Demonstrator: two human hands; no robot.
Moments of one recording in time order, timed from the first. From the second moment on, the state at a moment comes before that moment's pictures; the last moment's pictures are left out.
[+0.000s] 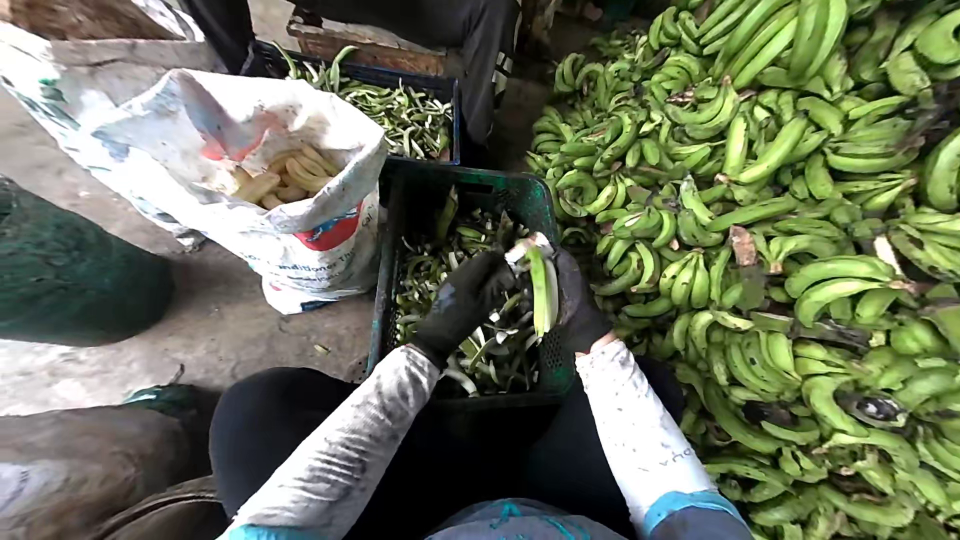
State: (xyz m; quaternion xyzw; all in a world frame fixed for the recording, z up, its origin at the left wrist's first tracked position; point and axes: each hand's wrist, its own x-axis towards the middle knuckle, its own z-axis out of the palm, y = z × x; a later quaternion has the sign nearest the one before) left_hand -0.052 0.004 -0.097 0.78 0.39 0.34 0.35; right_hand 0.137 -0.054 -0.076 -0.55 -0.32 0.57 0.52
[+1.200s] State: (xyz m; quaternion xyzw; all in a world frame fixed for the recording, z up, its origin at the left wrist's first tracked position) left_hand -0.090 0.010 -0.081 0.73 0.42 0.32 0.44; right_hand 0.151 -0.057 -0.081 -0.54 -0.30 0.49 0.62
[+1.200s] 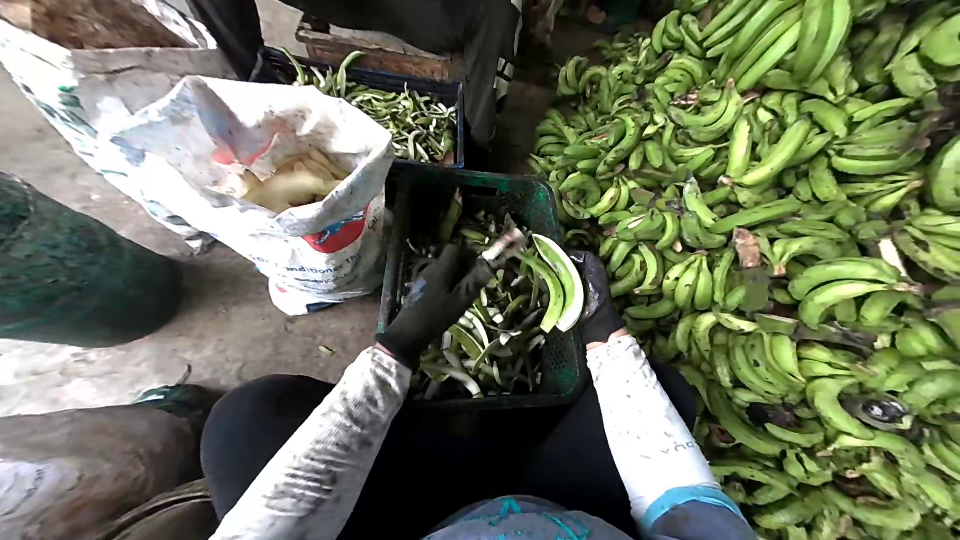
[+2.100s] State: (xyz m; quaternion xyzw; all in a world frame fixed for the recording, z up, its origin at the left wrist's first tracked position) left_hand -0.110 0.032 -0.064 0.73 0.57 0.19 0.33; right_hand 0.146 -0.025 -0.107 -0.52 -0.11 0.61 0.59
